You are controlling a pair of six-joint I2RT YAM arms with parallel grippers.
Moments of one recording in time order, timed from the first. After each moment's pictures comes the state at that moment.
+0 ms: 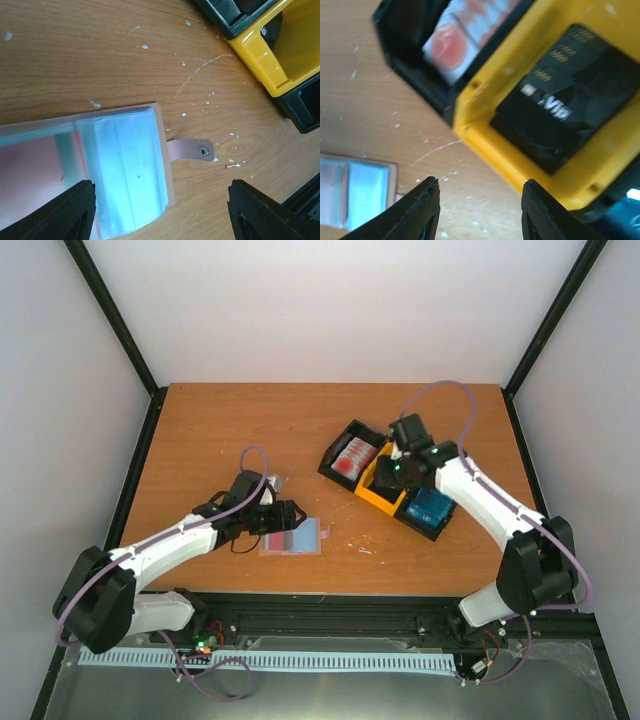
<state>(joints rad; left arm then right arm) -0.58 1.22 0.63 -0.27 0.28 -0.72 0.50 1.47 1.16 -0.72 -0.06 0.46</state>
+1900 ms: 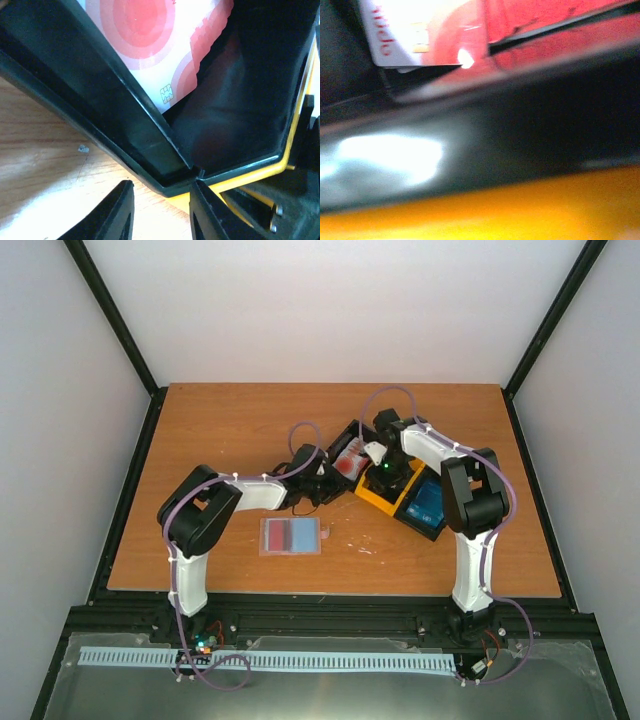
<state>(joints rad) -0.67 1.96 1.07 0.18 0.34 -1.14 0.35 2.07 1.54 -0.95 -0.12 -0.31</state>
